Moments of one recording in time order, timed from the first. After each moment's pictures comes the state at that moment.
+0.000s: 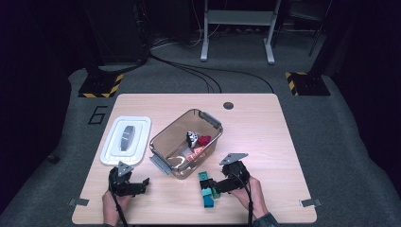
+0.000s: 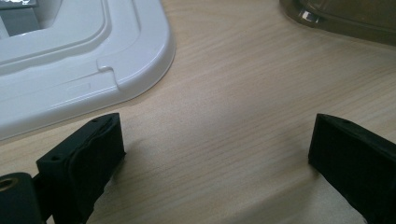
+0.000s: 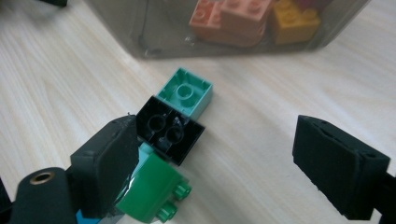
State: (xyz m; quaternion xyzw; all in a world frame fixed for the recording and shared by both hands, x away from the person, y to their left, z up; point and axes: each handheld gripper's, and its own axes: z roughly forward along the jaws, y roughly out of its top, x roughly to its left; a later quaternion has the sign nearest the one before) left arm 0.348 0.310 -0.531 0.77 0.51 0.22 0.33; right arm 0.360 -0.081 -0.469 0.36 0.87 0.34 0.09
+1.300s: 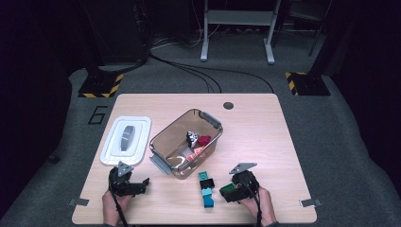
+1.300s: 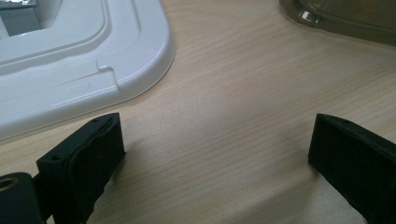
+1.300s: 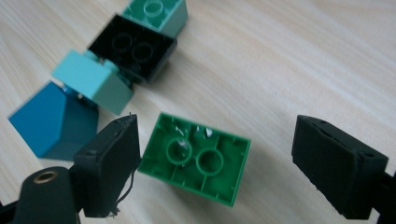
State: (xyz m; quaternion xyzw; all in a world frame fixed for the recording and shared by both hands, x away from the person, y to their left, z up) left arm 0.348 0.310 -0.531 0.77 0.51 0.22 0.33; right arm 0.342 -0.111 -0.496 0.39 0.87 0.30 0.09
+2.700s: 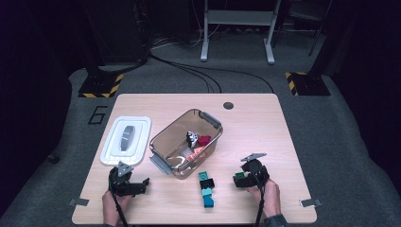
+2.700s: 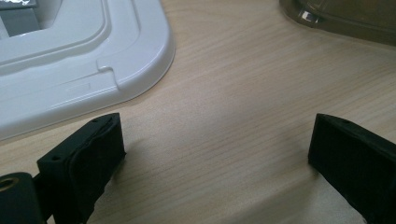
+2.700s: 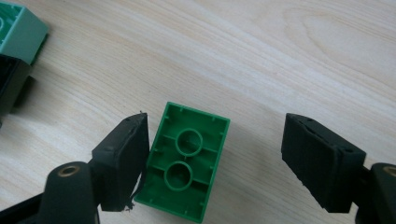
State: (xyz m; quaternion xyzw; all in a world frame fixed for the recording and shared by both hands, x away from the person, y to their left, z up) left arm 0.348 0.310 -0.531 0.77 0.51 0.22 0.33; right arm 0.373 -0.141 -0.494 0.50 0.82 0.24 0.14
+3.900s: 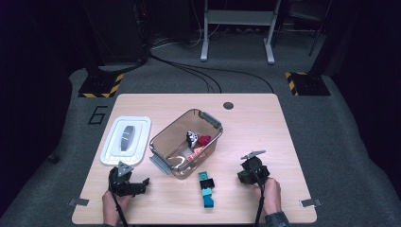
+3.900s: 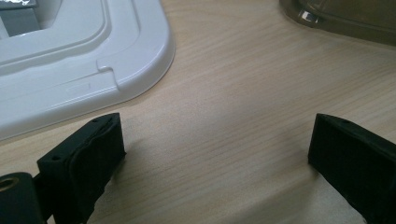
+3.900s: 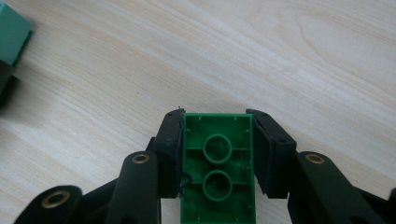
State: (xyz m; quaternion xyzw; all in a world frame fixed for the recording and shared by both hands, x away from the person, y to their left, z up) left arm 0.348 0.310 -0.531 0.77 0.51 0.22 0.33; right arm 0.382 -0.142 -0.493 0.50 0.83 0.23 0.13
